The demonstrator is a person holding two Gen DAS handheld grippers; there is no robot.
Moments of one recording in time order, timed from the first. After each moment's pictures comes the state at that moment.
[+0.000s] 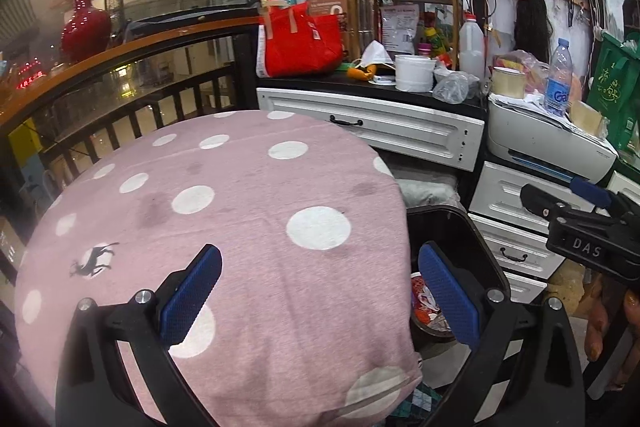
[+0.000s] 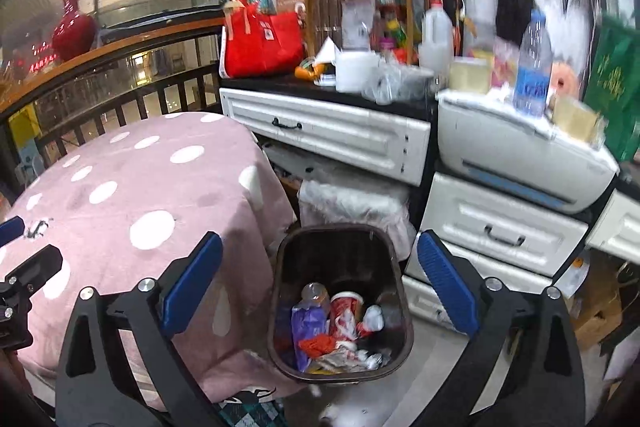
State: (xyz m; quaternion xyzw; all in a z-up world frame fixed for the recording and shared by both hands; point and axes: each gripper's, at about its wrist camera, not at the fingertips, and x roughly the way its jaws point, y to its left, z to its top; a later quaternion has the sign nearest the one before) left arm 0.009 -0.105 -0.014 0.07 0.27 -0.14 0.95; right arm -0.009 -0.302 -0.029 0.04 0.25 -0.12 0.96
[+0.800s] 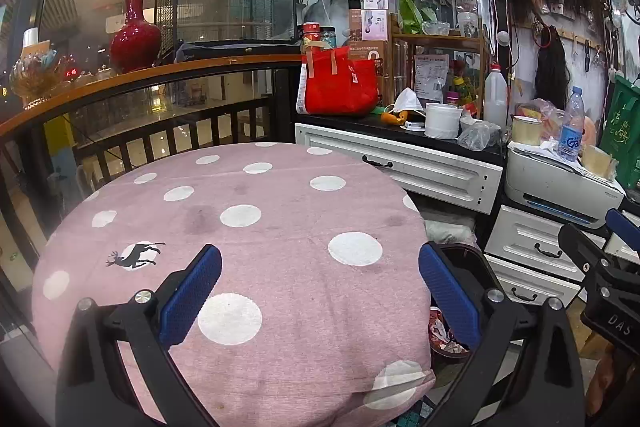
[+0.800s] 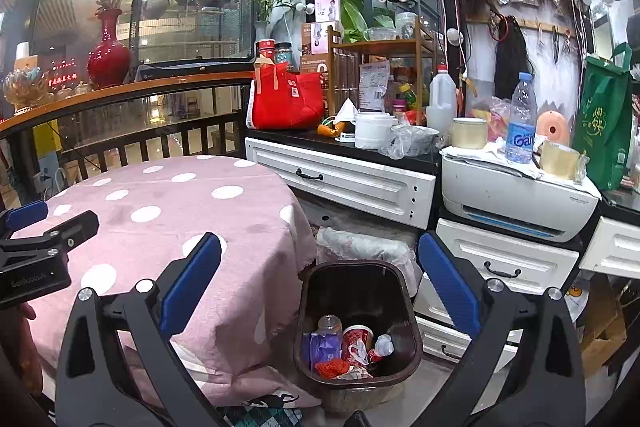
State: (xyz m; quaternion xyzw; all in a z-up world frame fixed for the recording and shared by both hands) left arm -0.025 -0.067 0.004 0.03 0.20 -0.09 0.97; right arm -0.070 -0.267 -0.014 0.04 0.16 -0.11 0.98
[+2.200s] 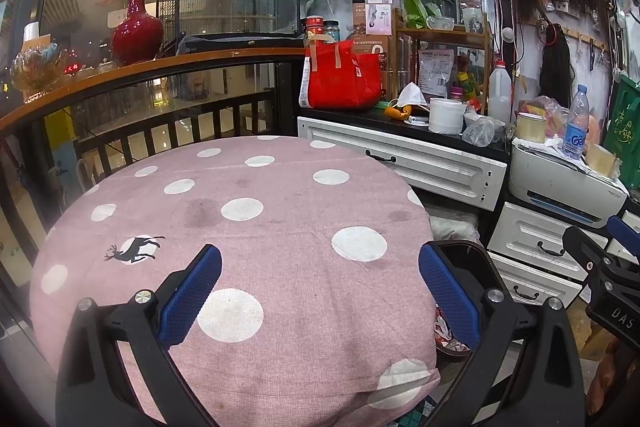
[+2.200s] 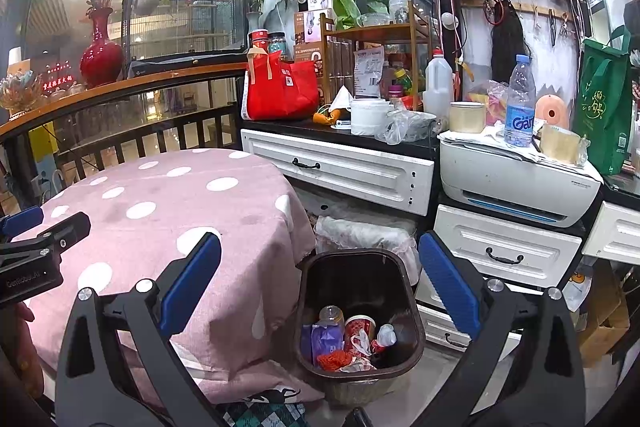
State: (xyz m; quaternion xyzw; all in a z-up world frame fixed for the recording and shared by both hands) left arm -0.023 -0.061 -0.003 0.03 0.21 -0.09 0.97; right arm -0.069 -0.269 -0.019 0.05 0.17 -0.11 0.98
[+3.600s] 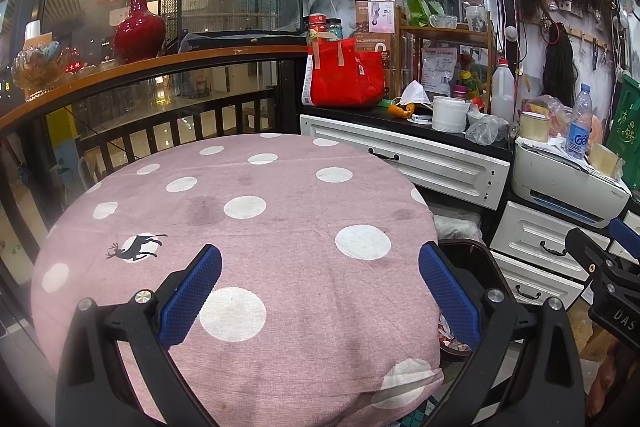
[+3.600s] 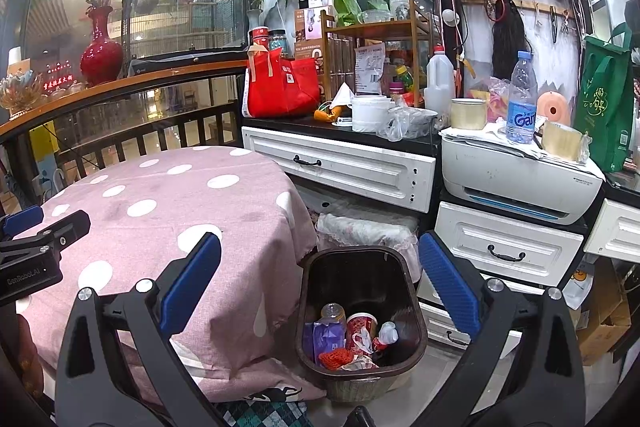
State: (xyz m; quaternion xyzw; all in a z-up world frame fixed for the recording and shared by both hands) left arm -0.023 -0.061 -0.004 0.03 0.21 -0.09 0.97; right arm -0.068 -0.266 -0.022 0.05 0.17 -0.11 0.98
